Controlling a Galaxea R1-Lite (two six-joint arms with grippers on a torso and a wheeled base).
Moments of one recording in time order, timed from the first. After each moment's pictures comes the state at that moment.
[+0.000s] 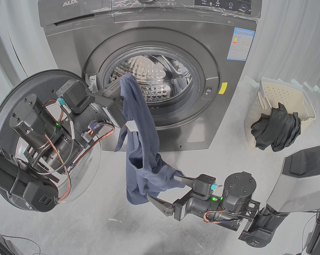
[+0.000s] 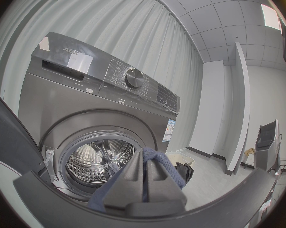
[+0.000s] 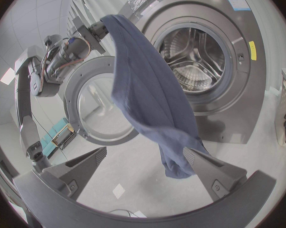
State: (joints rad) left arm -0.54 1.76 -0.68 -1.51 -0.12 -0.08; right arm 0.85 2.15 -0.49 -1.55 0.02 0.18
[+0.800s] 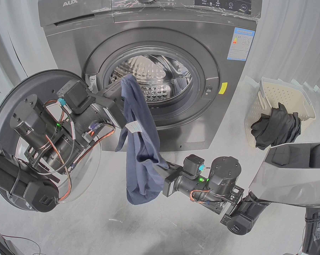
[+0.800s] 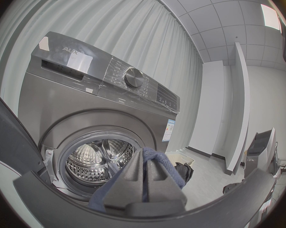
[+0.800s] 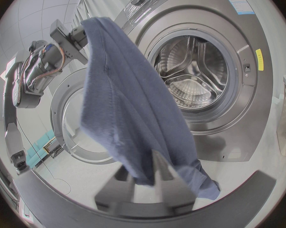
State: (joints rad) left arm -0.55 1.76 -0.68 -1.51 -0.12 -0.08; right arm 0.79 2.27 -0.75 -1.55 0.02 0.15
